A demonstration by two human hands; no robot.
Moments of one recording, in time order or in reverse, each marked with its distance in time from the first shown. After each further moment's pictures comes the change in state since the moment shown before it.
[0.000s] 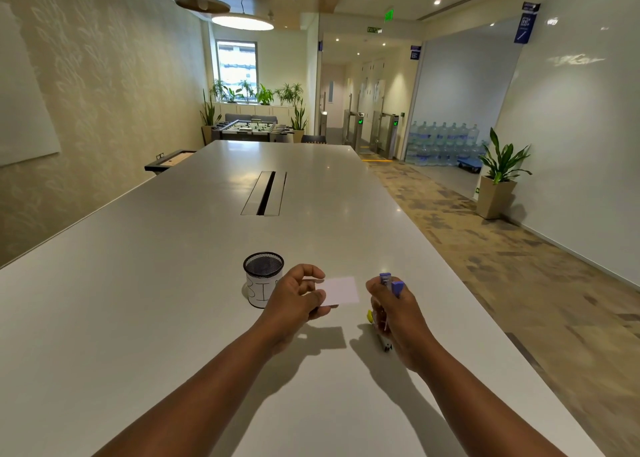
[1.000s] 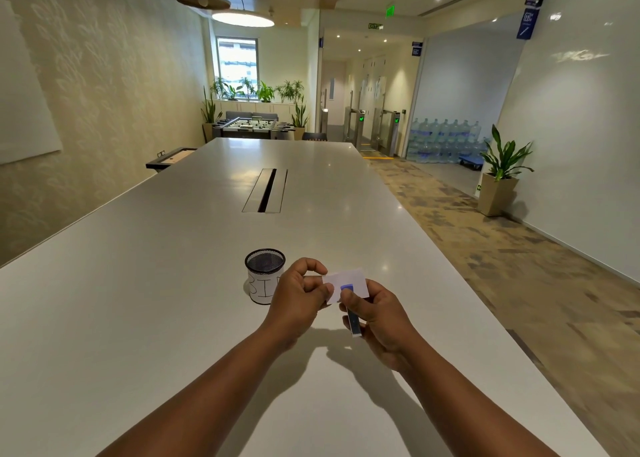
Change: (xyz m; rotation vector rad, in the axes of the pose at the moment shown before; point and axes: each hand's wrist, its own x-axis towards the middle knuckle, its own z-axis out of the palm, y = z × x) left_hand -0.006 0.002 0.012 0.187 0.093 0.154; right_hand -0.013 0.000 0.030 0.154 -0.182 0.058
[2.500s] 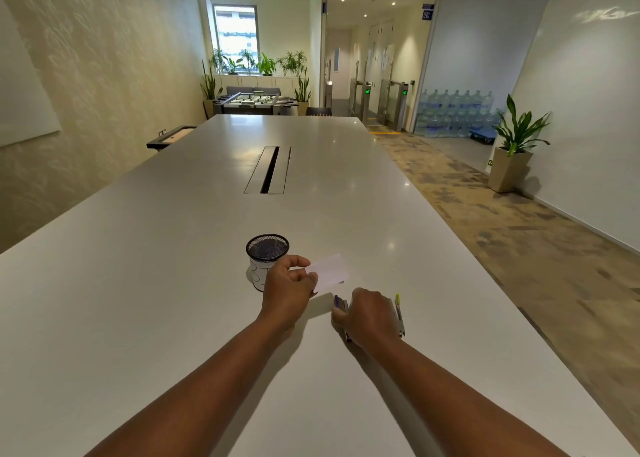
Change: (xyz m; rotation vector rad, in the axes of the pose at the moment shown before) left_hand 0.028 -0.032 -0.012 0.014 0.244 -0.215; right_hand 0.057 0.059 0.004 -1.355 0.250 -0.040
